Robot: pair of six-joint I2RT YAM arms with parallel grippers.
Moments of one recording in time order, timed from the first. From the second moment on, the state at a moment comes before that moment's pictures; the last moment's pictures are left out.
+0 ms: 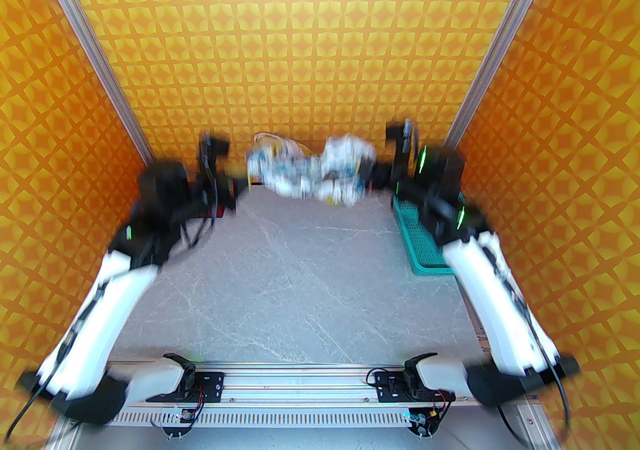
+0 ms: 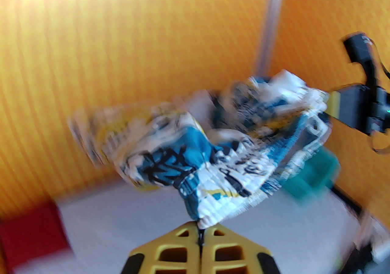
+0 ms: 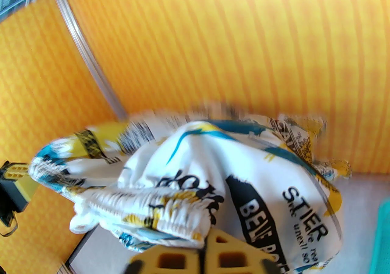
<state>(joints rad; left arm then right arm) -0.46 1.12 1.31 -0.50 0.27 -0.10 0.27 1.15 1.25 -0.45 -0.31 0.33</state>
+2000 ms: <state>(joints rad) -0.49 1.47 0.93 -0.44 0.25 -0.47 0.46 1.57 1.14 -0.61 -0.29 0.48</state>
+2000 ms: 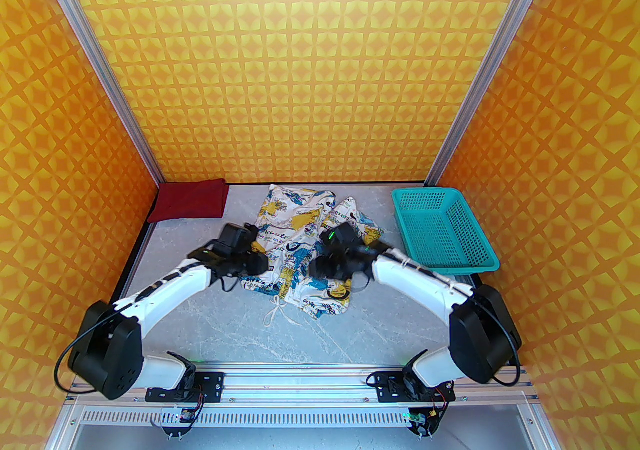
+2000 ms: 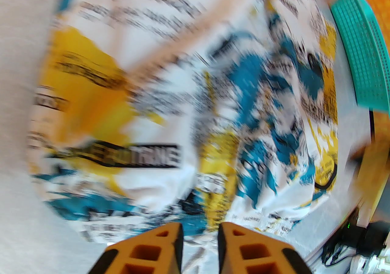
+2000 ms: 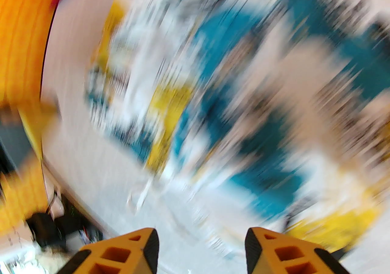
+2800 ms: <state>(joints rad) -0.20 2.00 1.29 -0.35 0.32 -0.35 0.68 1.69 0.90 -0.38 -0.32 0.58</state>
